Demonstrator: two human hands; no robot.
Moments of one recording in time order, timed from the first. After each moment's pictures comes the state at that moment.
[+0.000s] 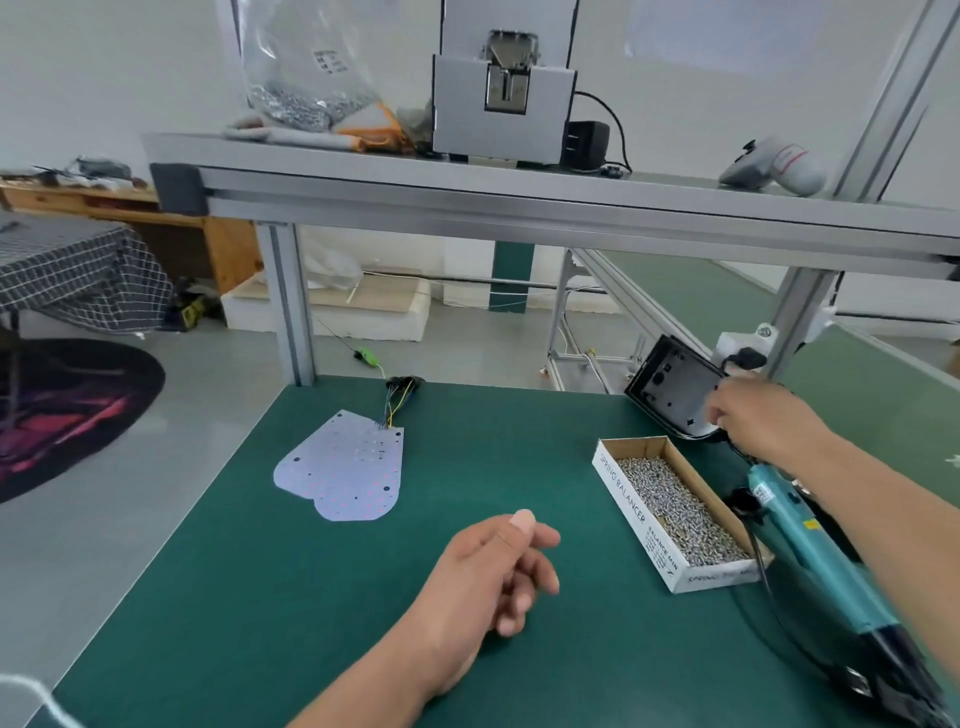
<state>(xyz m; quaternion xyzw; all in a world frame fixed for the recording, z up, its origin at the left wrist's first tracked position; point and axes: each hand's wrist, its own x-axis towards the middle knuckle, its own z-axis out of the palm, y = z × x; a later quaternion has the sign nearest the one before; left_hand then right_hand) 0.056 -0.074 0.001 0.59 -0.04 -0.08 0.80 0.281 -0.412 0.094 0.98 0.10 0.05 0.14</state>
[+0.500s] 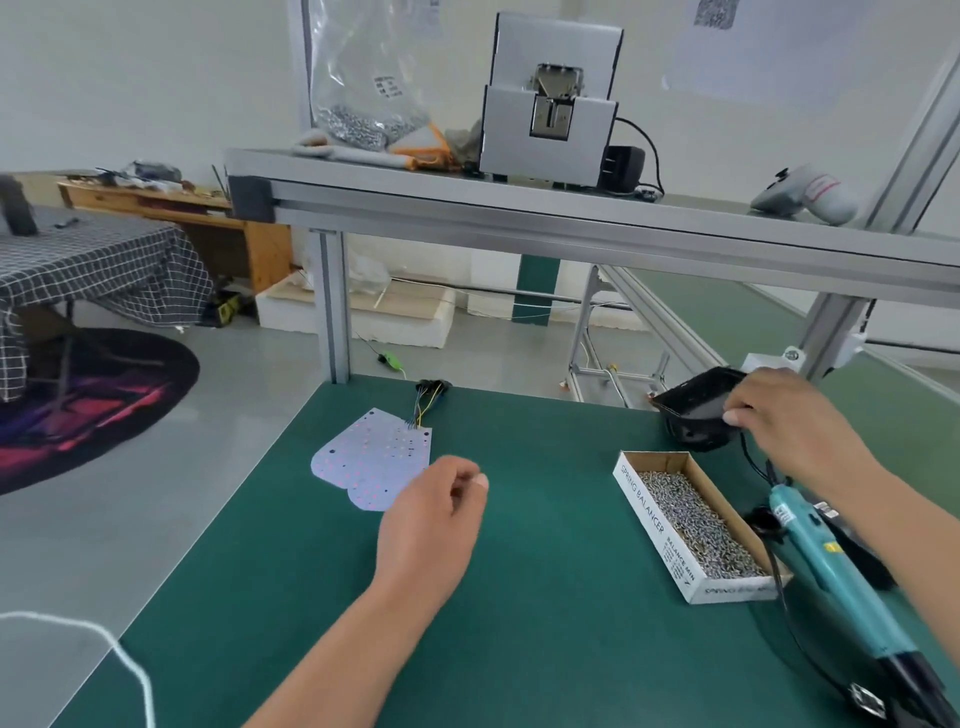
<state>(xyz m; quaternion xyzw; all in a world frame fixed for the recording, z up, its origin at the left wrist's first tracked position) 0.073 -0.026 0.012 0.84 0.10 0.18 0.50 0.255 -0.408 0.109 0.95 0.20 0.21 -0.05</state>
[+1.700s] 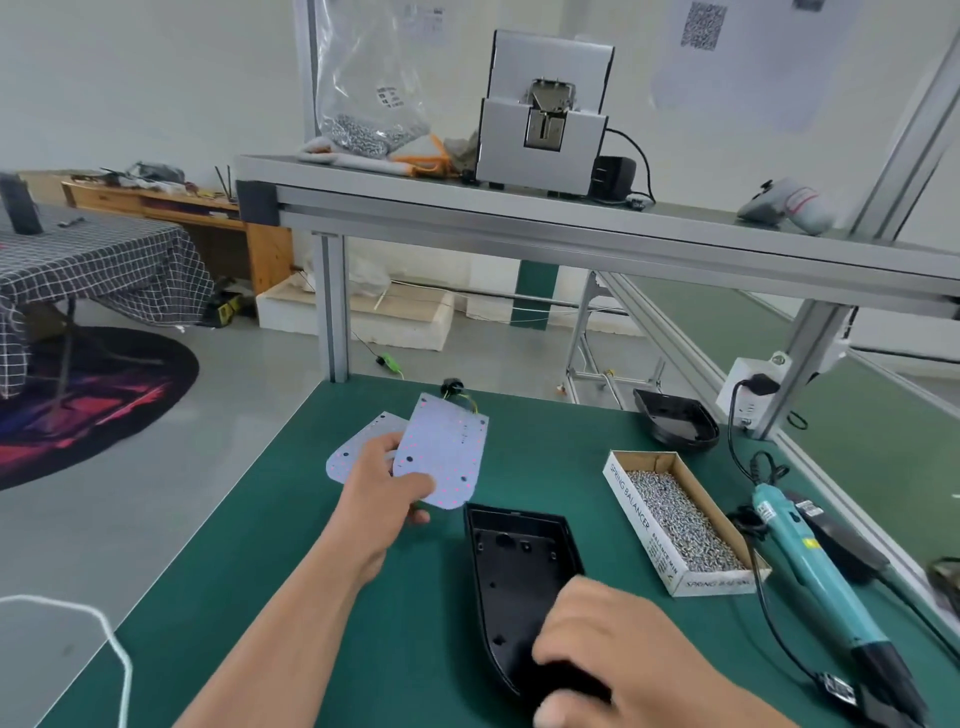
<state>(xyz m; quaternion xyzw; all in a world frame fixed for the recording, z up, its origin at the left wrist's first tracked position) 0.075 0.016 0.029 0.67 0.14 0.10 0.73 0.050 -0.271 0.022 0.77 0.58 0.19 -0.20</state>
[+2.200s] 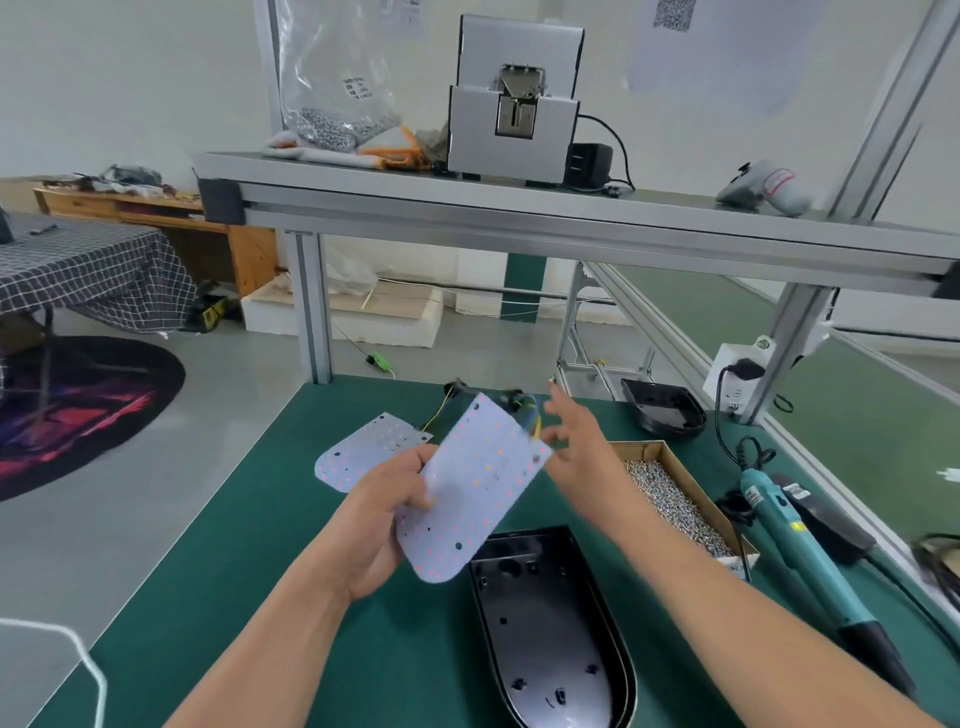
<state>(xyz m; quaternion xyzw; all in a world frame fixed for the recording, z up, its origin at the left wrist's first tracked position) 0.068 0.004 0.033 0.58 0.00 -0.05 0.82 0.176 -0.234 0.039 0.87 0.22 0.05 -0.45</state>
